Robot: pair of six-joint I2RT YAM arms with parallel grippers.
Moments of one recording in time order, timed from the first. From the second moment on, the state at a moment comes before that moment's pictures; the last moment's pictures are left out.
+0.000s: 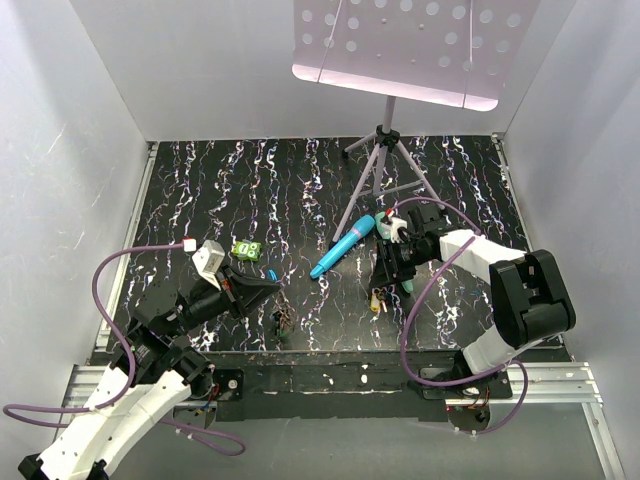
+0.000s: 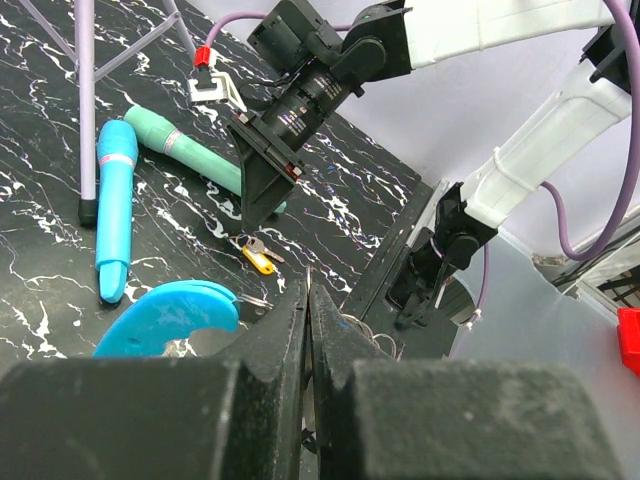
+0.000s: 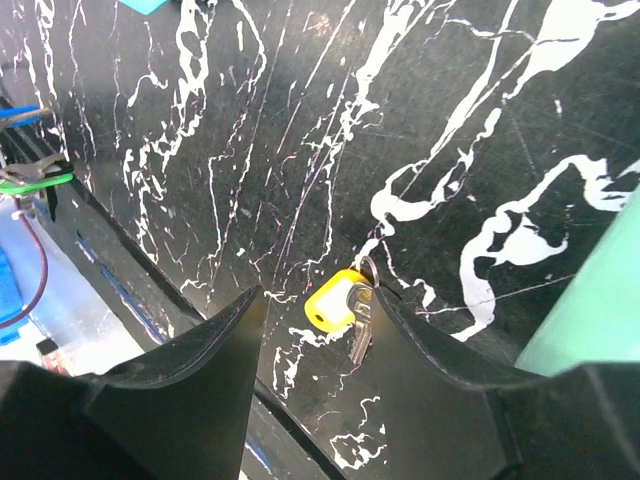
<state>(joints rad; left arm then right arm) -0.63 0.31 0.56 -0.21 0.40 -0.44 0.34 1.56 0.83 -0.47 -0.69 0.10</state>
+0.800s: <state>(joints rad) -0.63 0.31 0.55 -0.21 0.39 -0.44 0.29 1.57 0.79 -0.37 -0.64 0.29</state>
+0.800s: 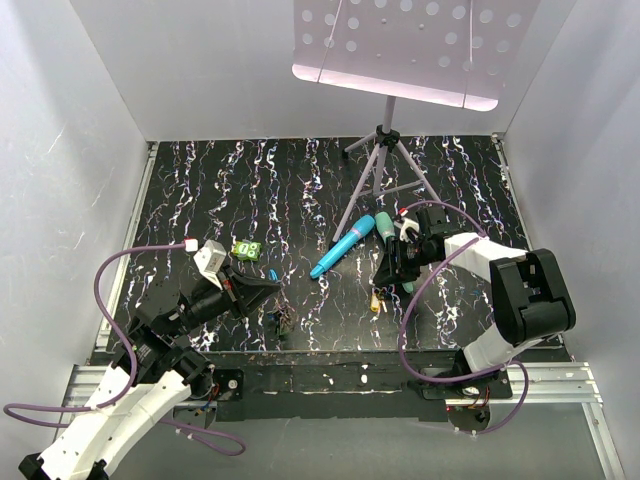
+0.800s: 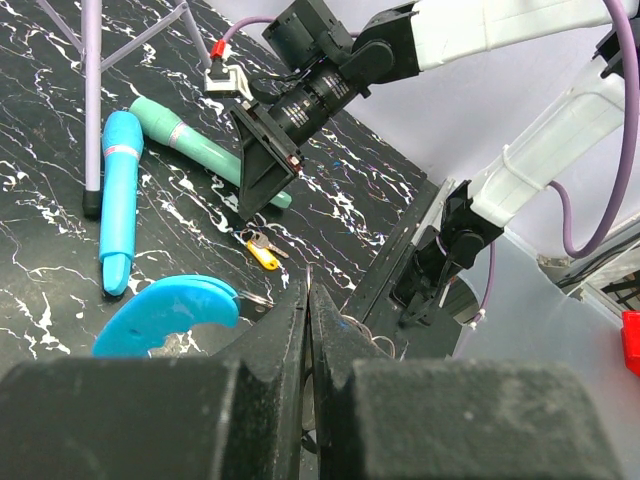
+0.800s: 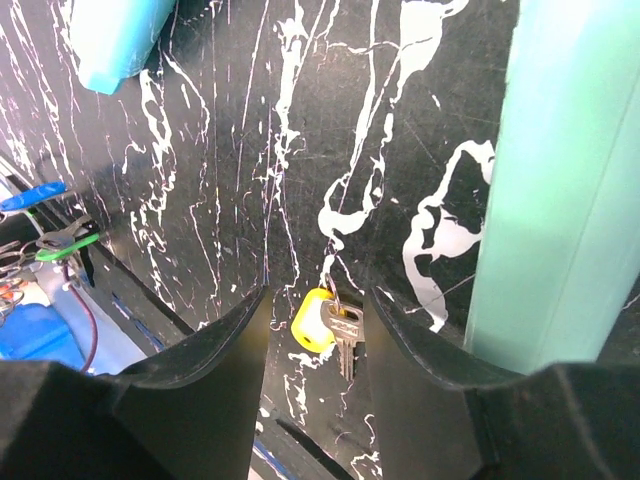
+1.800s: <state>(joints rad) -0.63 0.29 0.55 -0.21 0.39 -0.45 0.30 1.64 0.77 -0.35 -0.68 0.30</state>
